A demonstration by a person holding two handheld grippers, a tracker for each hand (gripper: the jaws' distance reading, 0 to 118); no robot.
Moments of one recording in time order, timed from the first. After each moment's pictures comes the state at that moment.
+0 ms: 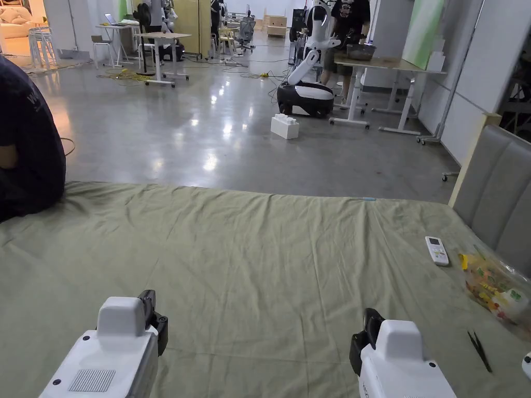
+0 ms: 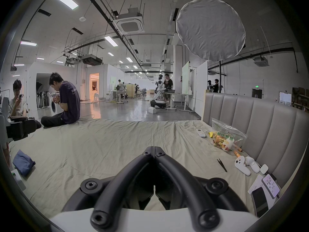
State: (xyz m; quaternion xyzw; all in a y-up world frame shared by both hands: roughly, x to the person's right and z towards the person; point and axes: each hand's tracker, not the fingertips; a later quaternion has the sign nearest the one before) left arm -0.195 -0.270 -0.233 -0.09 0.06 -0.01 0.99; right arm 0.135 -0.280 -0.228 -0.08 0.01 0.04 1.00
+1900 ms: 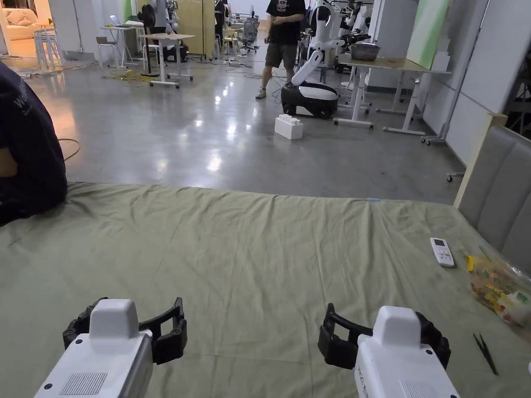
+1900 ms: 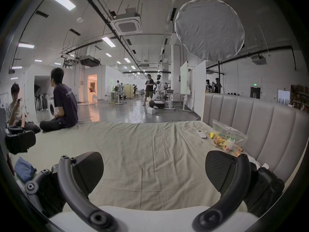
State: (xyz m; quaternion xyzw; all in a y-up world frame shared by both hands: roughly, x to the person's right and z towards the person) left arm -0.208 -0.272 -0.231 -0.09 0.07 0.01 0.99; right arm 0.127 -0.264 -0.235 -0.07 0.00 0.02 1.00
